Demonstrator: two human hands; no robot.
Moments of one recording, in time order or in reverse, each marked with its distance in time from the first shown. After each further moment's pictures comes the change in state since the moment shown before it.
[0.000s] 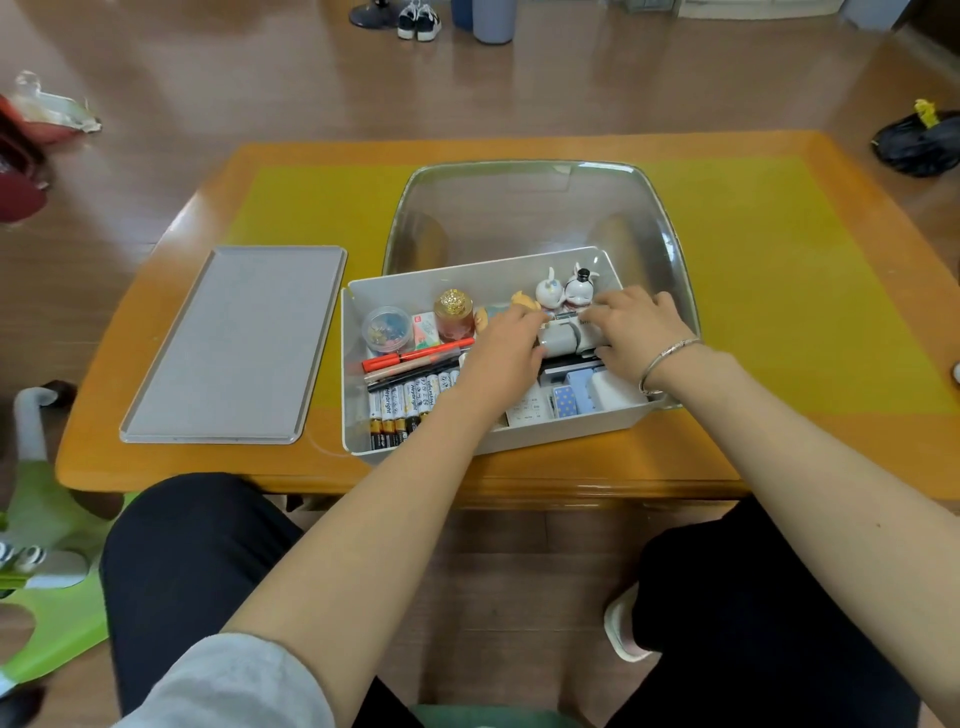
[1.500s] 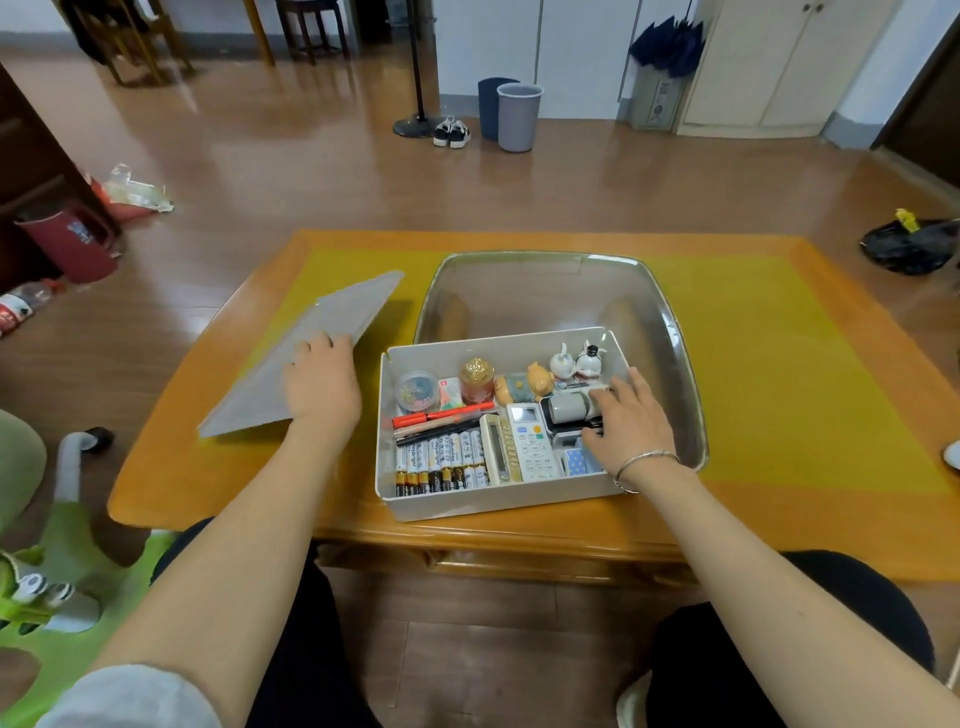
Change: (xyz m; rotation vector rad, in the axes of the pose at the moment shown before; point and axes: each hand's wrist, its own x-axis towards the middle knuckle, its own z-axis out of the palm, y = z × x) left_hand -0.055 -0.119 -0.129 0.557 0.232 -0.553; right_hand -0.021 -0.028 0.025 0.171 0.154 0.210
